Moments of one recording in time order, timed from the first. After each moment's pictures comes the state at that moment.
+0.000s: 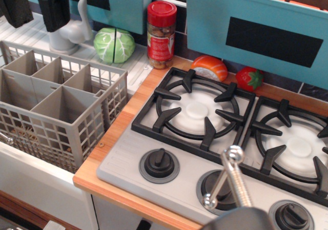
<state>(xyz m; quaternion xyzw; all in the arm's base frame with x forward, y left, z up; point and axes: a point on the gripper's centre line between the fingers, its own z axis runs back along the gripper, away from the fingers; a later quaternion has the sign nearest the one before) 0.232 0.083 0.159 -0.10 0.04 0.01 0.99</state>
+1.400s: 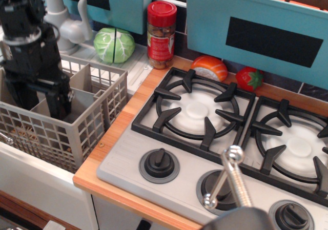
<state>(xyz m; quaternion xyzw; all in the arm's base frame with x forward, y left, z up) 0.218 0.099 0.027 -0.04 0.03 0.01 1.00</state>
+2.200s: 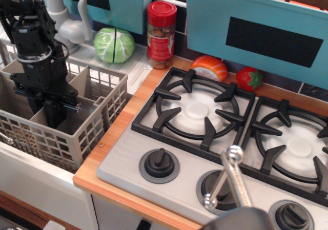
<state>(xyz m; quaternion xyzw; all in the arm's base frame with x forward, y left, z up) 0.227 0.102 0.002 -0.03 0.03 0.02 1.00</state>
